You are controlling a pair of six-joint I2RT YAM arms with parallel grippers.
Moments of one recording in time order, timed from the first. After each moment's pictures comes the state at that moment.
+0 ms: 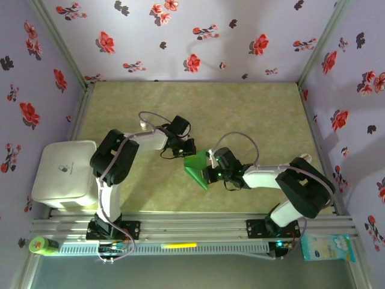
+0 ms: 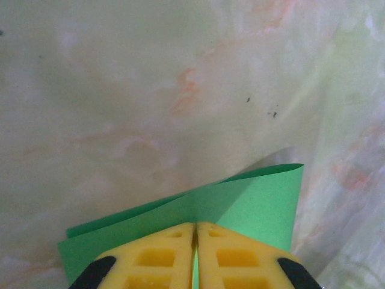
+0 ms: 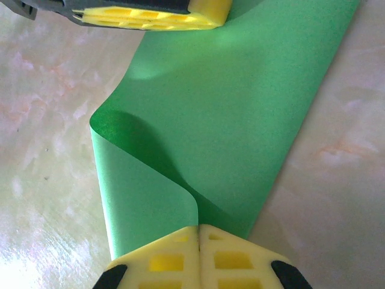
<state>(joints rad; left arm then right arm) -0.67 1.99 1.23 -0.34 0.34 -0.69 0.76 1.52 0.50 0.18 -0.23 0.46</state>
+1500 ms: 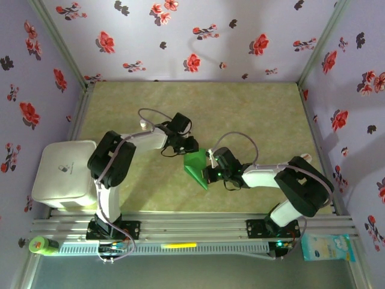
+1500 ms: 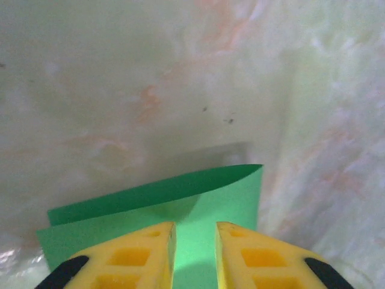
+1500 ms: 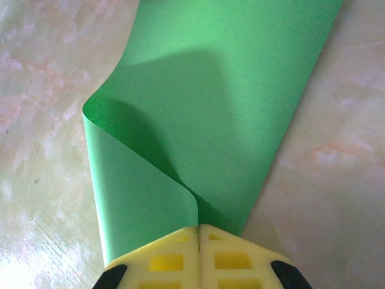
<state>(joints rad) -0.68 1.93 1.26 -0.37 0.31 -0.70 0.76 1.53 0.51 0.17 -0.22 0.47</state>
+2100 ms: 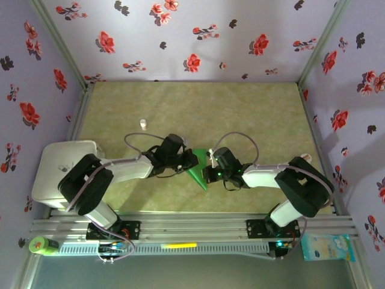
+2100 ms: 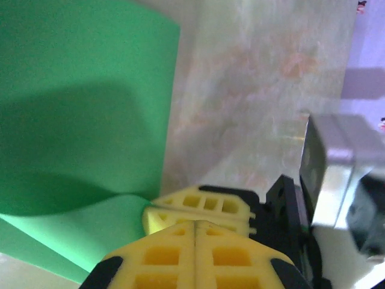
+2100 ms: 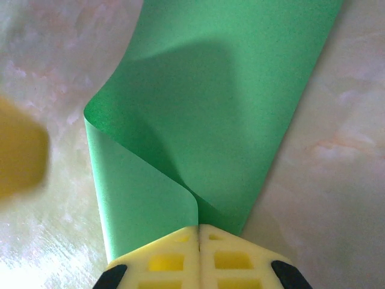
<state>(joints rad) -0.83 1.59 0.75 0.12 0.31 -1.13 0.76 1.52 0.51 0.17 -0.23 0.51</state>
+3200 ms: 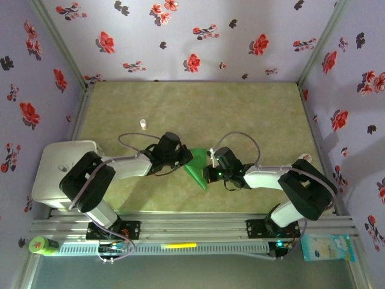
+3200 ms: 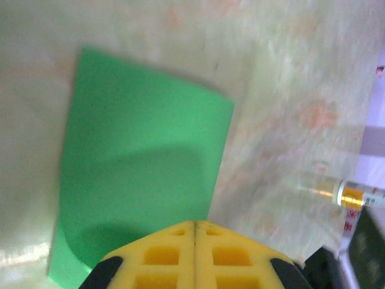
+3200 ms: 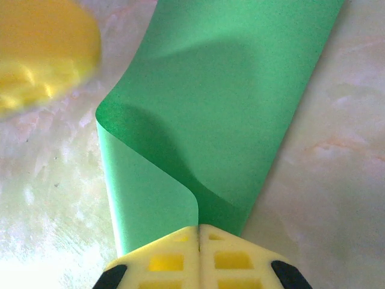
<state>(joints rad) -0.75 1.62 0.79 0.09 0.19 -1.11 0.76 1.49 0.50 0.17 -0.23 0.51</state>
